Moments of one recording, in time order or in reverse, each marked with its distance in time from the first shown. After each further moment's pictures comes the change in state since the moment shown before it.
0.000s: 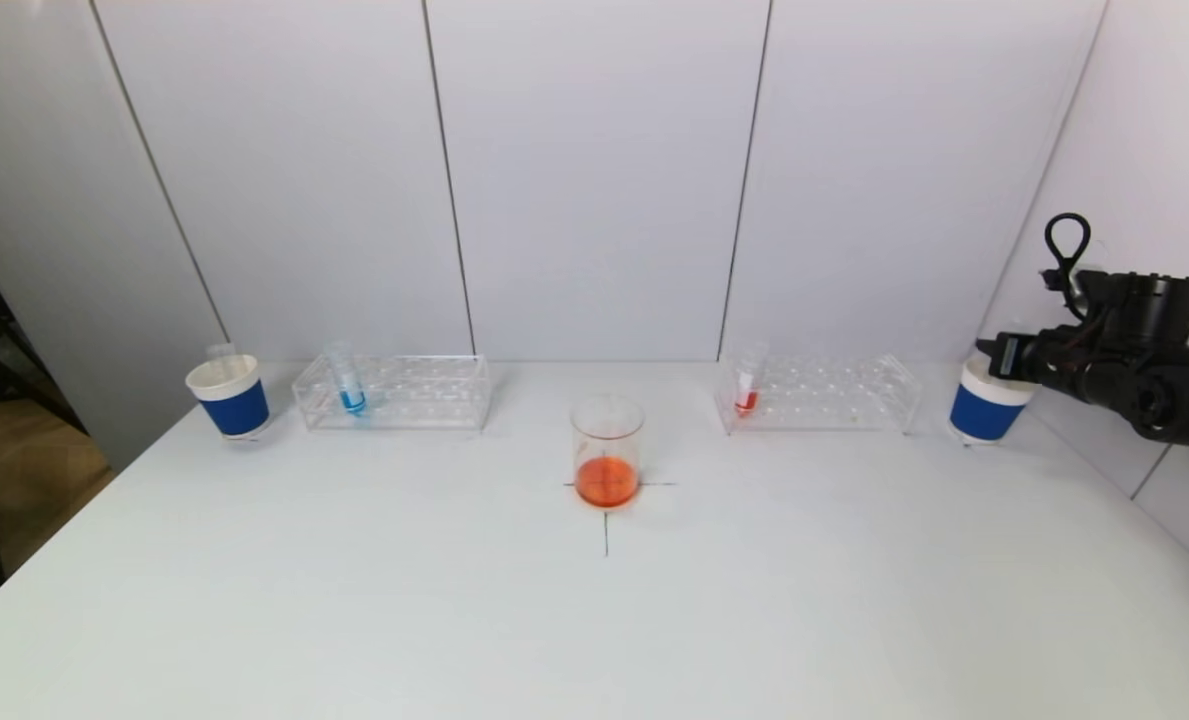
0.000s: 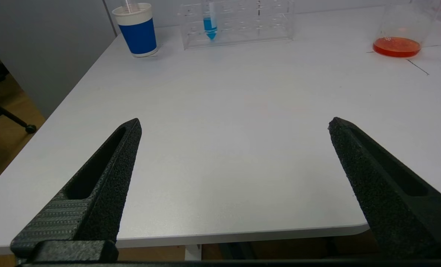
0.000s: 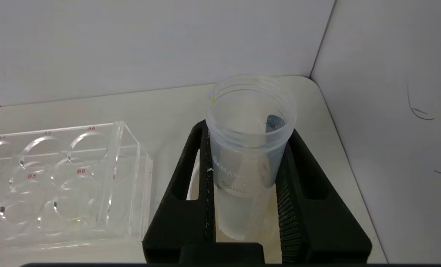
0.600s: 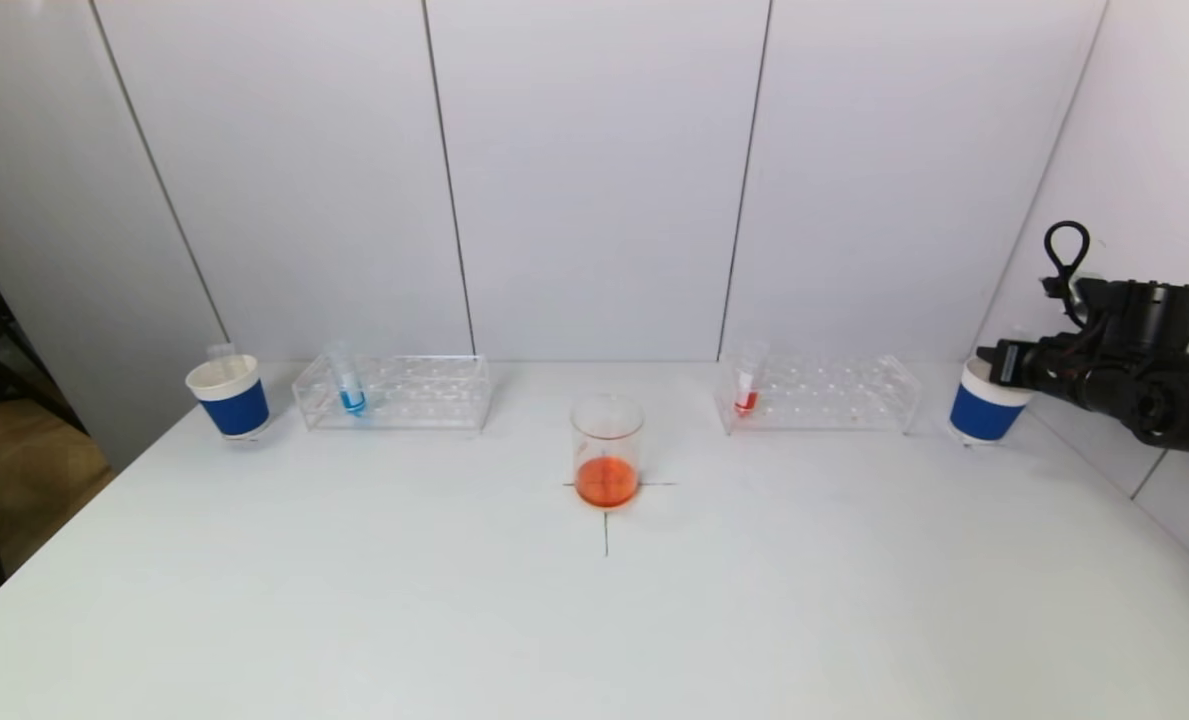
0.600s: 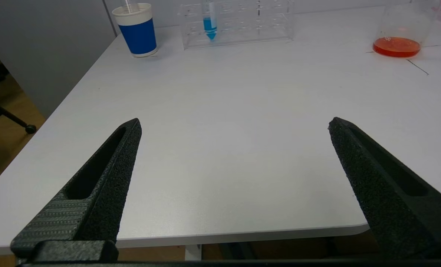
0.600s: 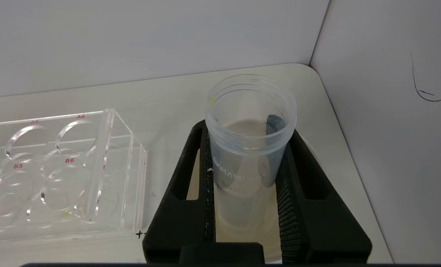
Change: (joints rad) left arm 0.000 0.000 0.000 0.000 0.000 0.000; right arm -0.003 0.006 0.017 -0.003 0.000 0.000
